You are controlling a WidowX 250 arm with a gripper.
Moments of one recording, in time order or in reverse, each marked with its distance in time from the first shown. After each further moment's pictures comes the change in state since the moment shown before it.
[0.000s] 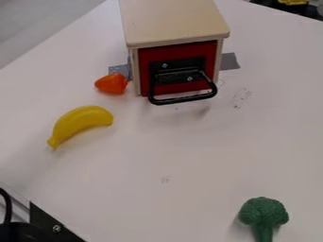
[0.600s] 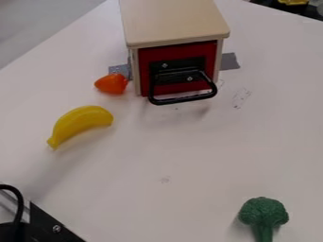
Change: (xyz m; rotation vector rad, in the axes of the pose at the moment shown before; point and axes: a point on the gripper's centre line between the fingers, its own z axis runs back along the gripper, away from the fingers) arm -0.011 -0.049 -0.055 -0.065 0.062 -0.251
